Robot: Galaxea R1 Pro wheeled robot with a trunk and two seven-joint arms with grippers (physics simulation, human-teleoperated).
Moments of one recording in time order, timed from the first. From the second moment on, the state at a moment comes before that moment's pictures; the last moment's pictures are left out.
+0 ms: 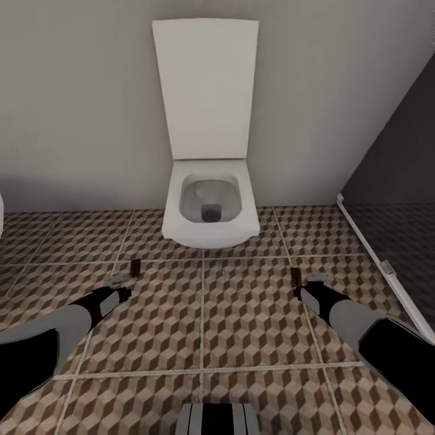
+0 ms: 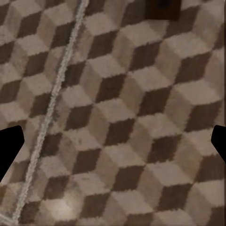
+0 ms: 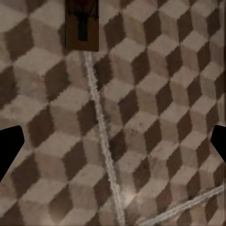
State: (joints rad) left arm -1.11 0.16 -1.51 -0.02 1.73 0.16 0.24; right arm -1.12 -0.10 0.85 -0.05 -0.87 0.28 -0.32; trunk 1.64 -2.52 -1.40
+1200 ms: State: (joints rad) left arm -0.71 0.14 -1.52 -0.04 1.73 0.12 0.24; right arm -0.78 -0.09 0.87 -0.04 -0.66 0.09 -0.32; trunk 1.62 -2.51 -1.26
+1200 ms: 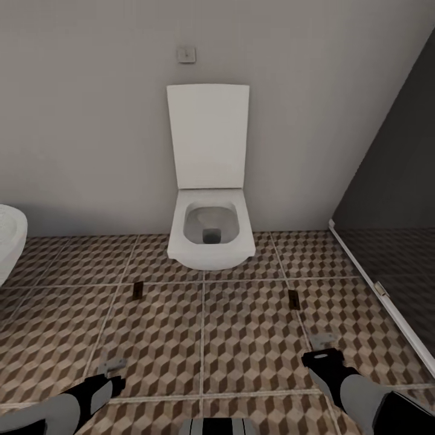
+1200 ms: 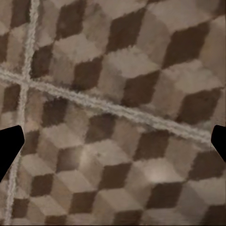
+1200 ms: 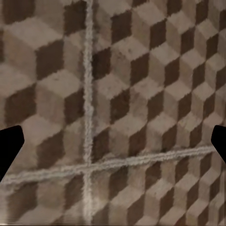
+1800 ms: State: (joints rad) left arm -0.60 0.14 -1.52 -0.06 1.73 0.06 0.17; right arm -0.67 -0.09 0.87 -0.04 -0.61 0.02 -0.32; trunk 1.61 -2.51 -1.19
